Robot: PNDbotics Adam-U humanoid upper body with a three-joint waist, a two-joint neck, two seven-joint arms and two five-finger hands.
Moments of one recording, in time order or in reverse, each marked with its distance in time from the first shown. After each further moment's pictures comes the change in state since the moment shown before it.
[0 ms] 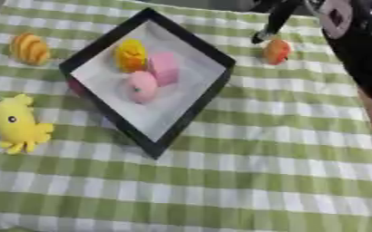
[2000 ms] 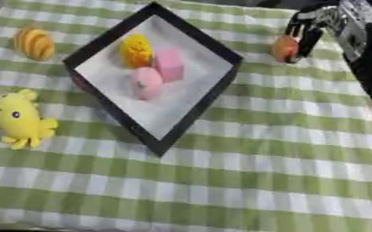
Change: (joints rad) left arm -0.002 -0.001 0.003 0.000 0.000 0.002 0.002; right arm 0.071 -0.011 -0.055 0.127 0.052 0.004 -0.032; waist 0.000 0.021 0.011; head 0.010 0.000
